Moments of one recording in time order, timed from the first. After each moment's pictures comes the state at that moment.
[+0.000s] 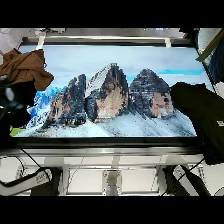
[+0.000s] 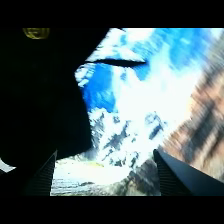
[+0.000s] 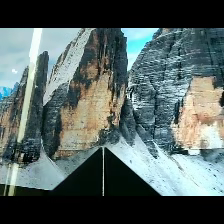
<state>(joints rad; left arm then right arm) 0.38 -1.28 1.06 1.77 -0.93 -1.83 -0.64 -0.93 1.72 -0.77 1.73 1.45</state>
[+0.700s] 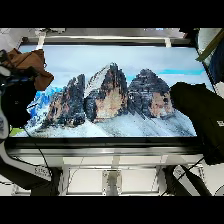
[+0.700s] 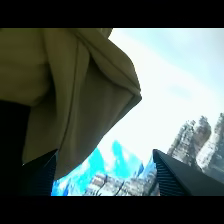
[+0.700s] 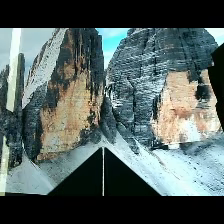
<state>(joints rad) 0.32 -1.77 1.63 1.33 -0.73 -1.58 -0.64 -0.96 1.72 -0.85 1.72 1.45</state>
